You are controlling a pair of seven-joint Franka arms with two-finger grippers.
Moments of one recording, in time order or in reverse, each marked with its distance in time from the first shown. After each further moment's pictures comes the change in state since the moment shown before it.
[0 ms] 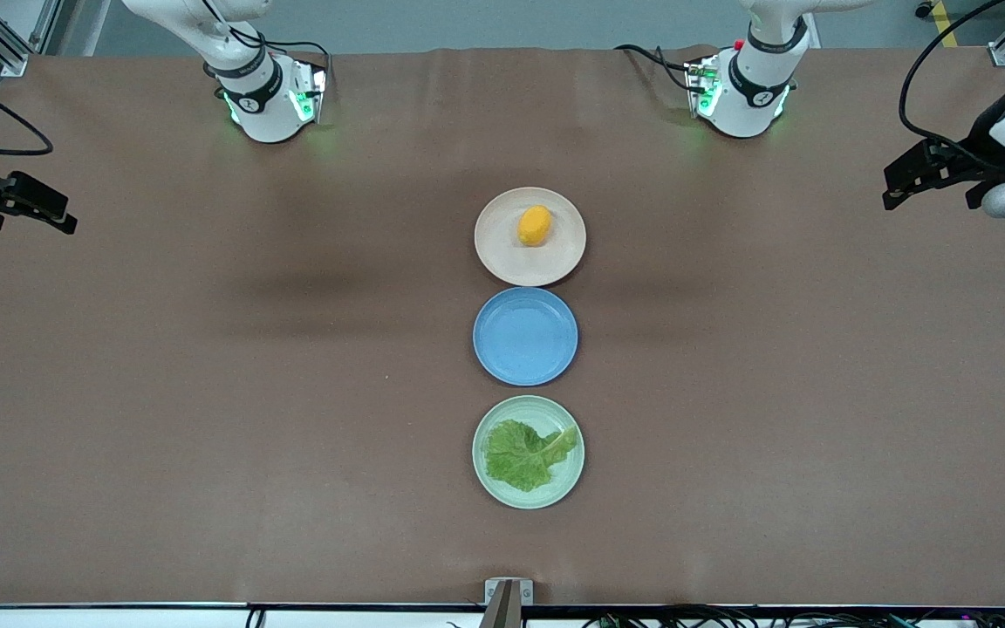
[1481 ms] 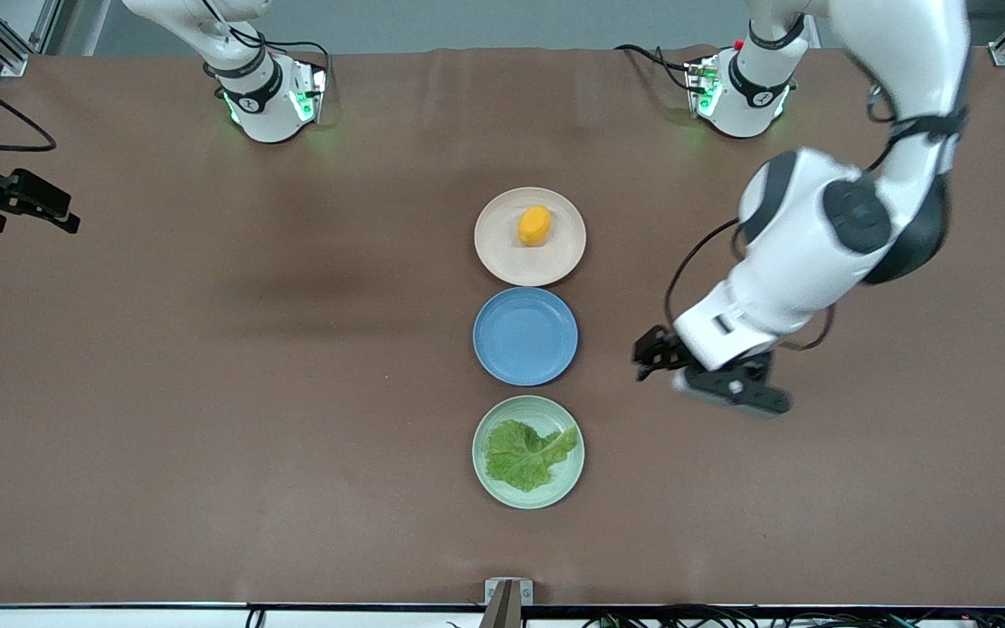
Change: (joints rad) left arm -0.340 0.586 -0.017 0.111 -0.098 0.823 -0.021; right arm 0.000 0.013 0.009 0.003 0.002 0.005 -0.016
